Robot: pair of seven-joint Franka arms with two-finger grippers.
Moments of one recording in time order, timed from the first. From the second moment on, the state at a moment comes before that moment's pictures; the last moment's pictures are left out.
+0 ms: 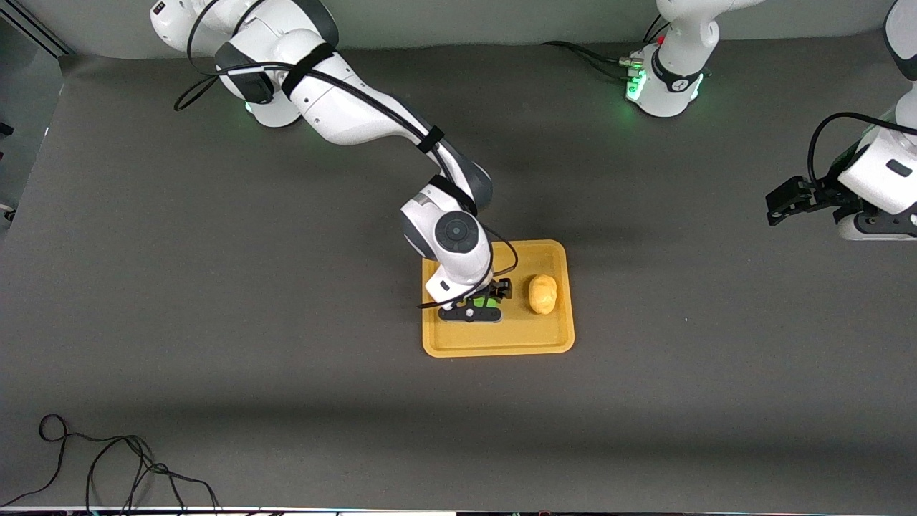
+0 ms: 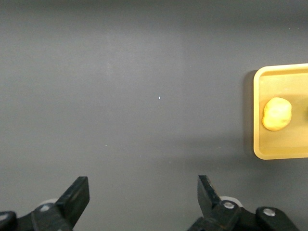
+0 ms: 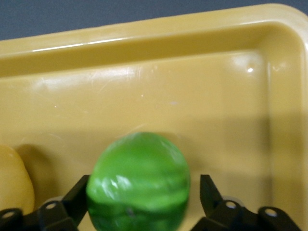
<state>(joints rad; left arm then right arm) 0.26 -0.04 -0.30 -1.72 0.02 1.71 -0.02 0.75 1.03 -0.01 -1.11 0.04 2.24 0.80</state>
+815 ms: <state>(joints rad) 0.26 -0.04 -0.27 -1.72 -0.04 1.71 0.05 0.64 0.74 -0.03 -1.09 0.04 2.08 0.83</state>
